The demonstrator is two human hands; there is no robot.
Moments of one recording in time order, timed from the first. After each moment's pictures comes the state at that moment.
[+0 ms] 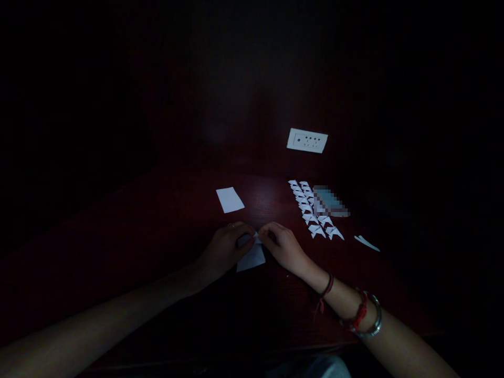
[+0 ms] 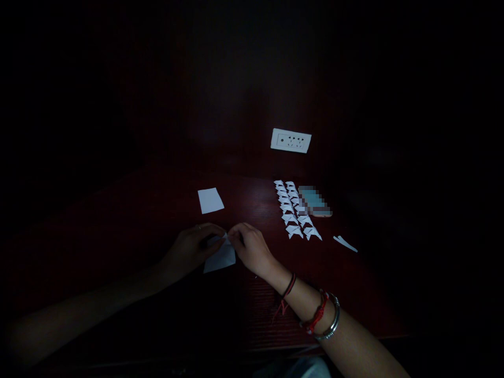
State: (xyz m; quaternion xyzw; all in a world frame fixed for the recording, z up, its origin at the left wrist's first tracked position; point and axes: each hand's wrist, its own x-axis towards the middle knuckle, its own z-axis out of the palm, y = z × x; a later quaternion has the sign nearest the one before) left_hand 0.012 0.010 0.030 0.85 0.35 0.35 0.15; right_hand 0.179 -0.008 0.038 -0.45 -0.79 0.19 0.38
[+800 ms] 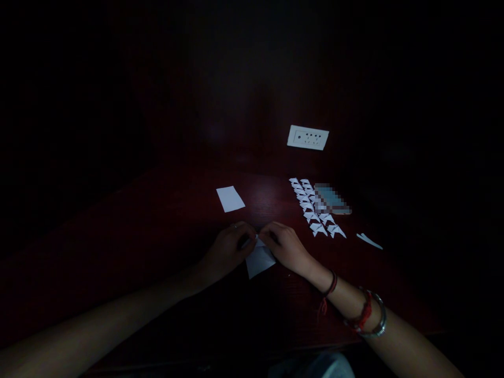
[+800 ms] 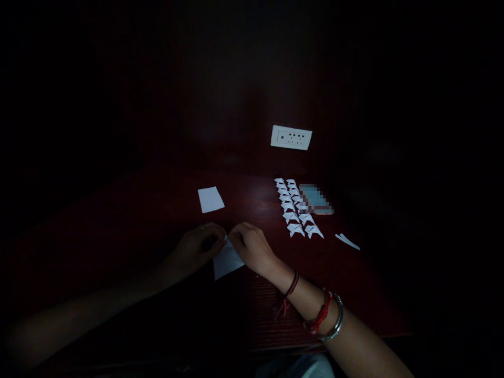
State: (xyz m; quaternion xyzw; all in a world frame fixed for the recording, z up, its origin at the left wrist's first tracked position) left_hand 0.015 0.009 0.029 0.85 0.35 0.36 0.19; right_hand 0.181 -0.009 0.039 -0.45 -0.80 0.16 0.36
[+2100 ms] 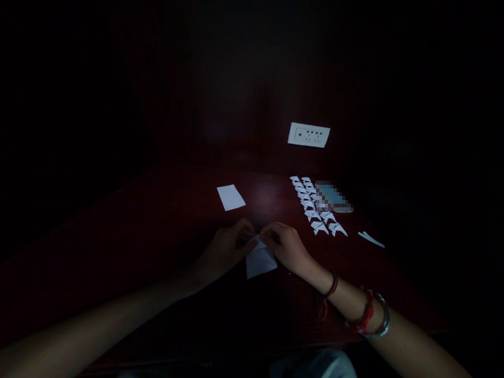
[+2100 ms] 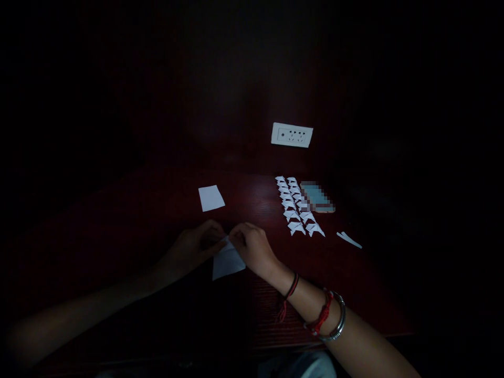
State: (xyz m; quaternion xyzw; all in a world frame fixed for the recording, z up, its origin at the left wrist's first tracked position) left_hand 0.013 0.002 0.038 0.80 0.39 0.33 0.32; right_hand 0.180 -0.012 0.035 -0.47 -0.78 0.17 0.38
